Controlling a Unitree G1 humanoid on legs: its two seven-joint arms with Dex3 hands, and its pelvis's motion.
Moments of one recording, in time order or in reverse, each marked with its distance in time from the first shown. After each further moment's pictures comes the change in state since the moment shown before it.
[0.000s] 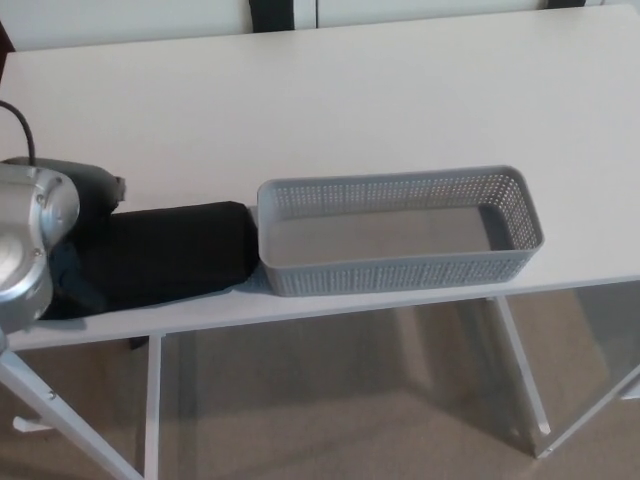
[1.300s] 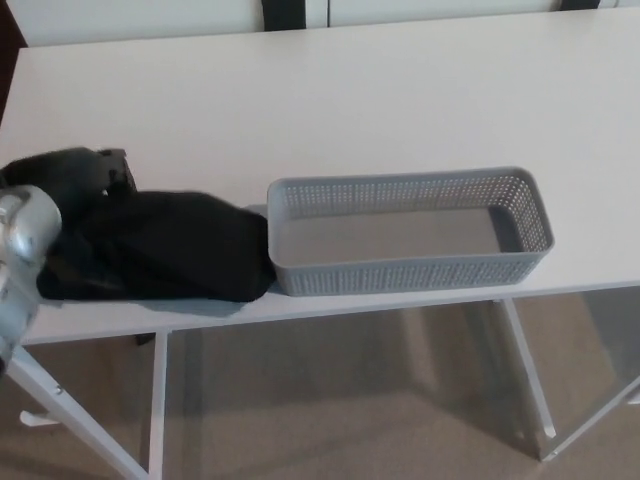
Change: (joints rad) left_arm 0.095 -0.144 0.426 0.127 -0.191 -0.224 0.329; right_arm -0.026 0.000 -0.002 -0.036 0.002 0.001 -0.001
